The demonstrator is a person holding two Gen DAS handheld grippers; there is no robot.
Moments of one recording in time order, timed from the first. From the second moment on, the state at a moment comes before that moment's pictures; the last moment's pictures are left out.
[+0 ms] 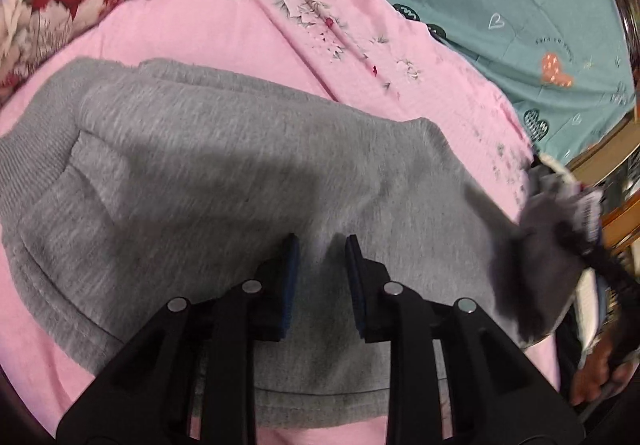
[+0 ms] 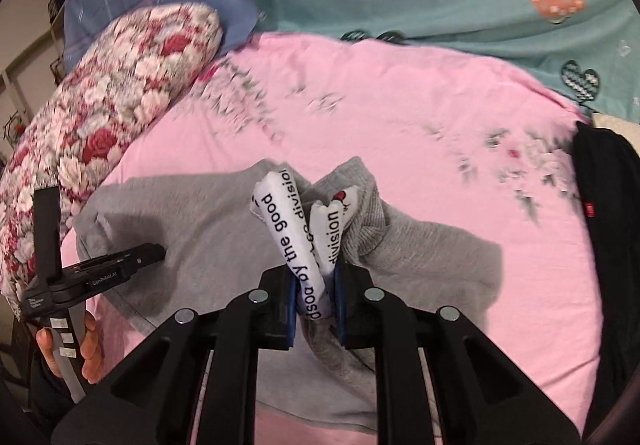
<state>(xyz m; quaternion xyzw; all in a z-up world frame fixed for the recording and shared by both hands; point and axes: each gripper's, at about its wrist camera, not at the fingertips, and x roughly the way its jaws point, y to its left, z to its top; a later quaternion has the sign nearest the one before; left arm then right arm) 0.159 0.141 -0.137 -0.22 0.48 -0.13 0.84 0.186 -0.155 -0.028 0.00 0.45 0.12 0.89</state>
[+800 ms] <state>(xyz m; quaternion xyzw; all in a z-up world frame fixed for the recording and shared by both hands) 0.158 0.139 -0.136 -0.21 0.47 -0.13 0.84 0.213 -0.146 -0.052 0.06 0.50 0.12 0.85</state>
